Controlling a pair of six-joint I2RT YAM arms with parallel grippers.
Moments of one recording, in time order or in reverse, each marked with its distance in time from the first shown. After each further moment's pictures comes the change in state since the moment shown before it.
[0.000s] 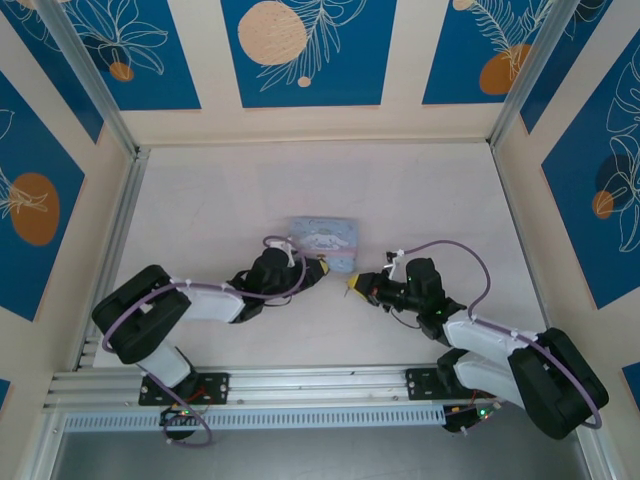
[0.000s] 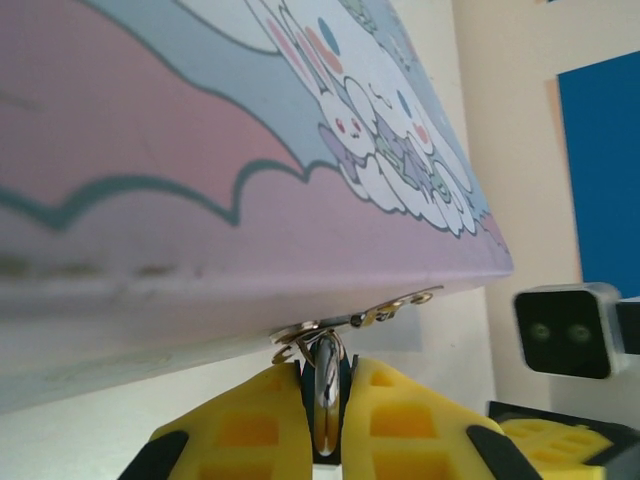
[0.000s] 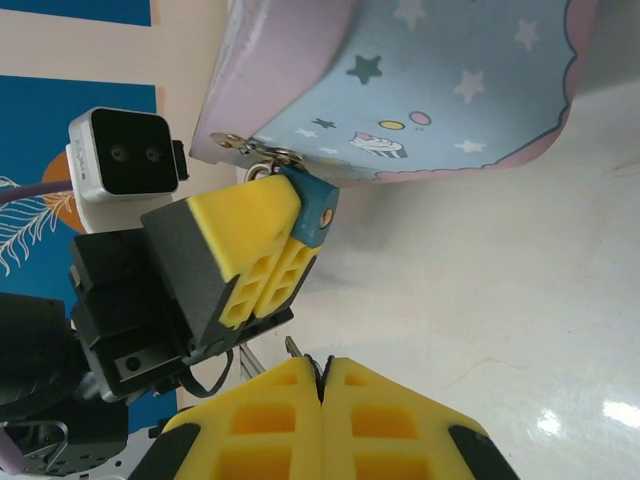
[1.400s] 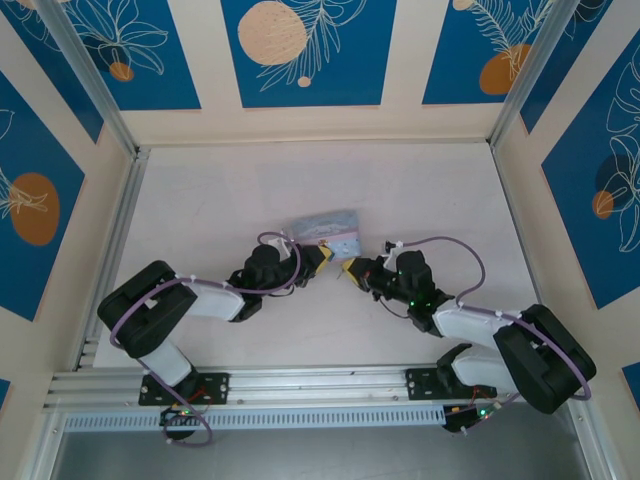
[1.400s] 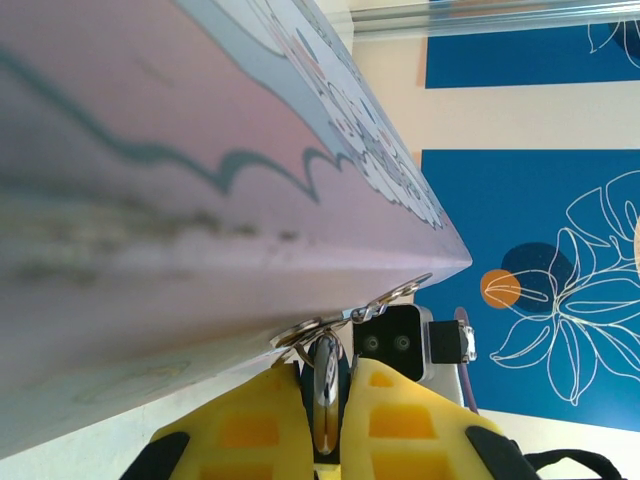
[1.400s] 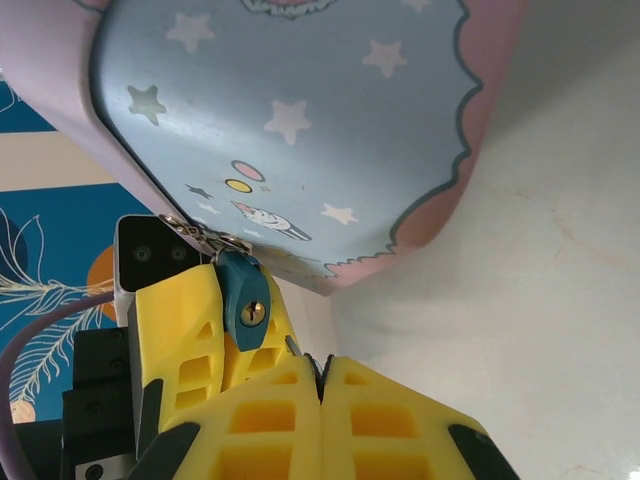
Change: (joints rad) left arm 0.028 0.040 -0.017 0.265 0.040 -0.337; right arm 0.060 0.137 0.079 0.126 0.186 0.182
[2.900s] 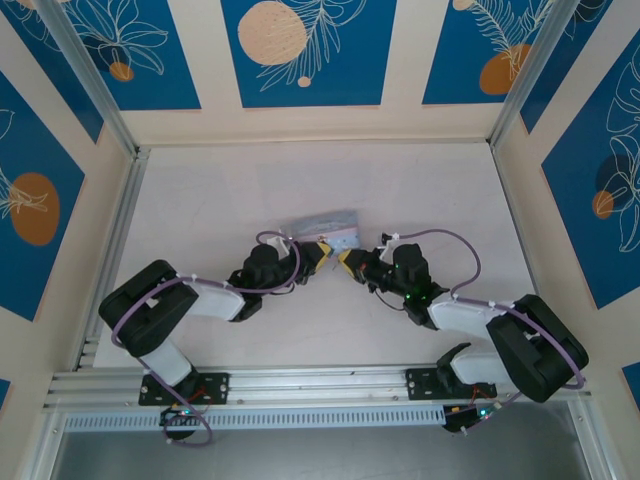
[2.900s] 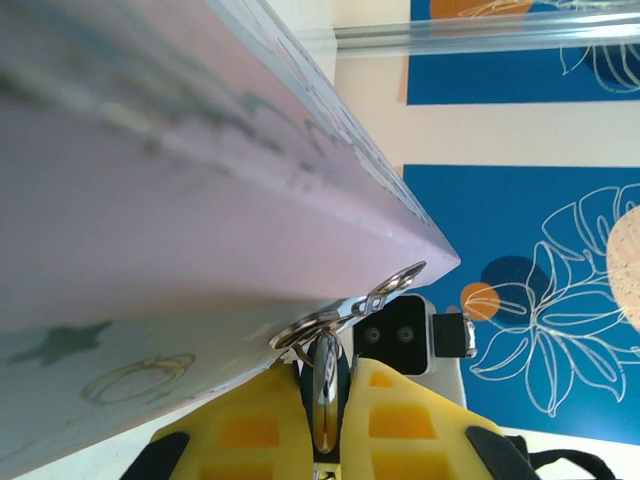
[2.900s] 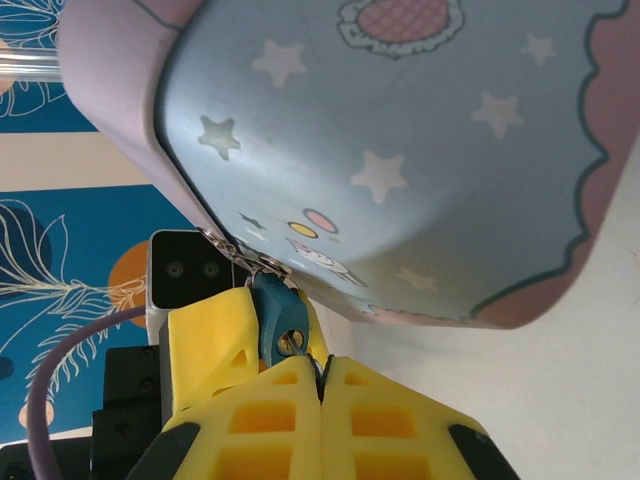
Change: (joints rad) left arm 0.000 0.014 0.000 0.058 -0.023 -0.038; right arm -0.006 0.067 0.051 0.070 -0.012 0.002
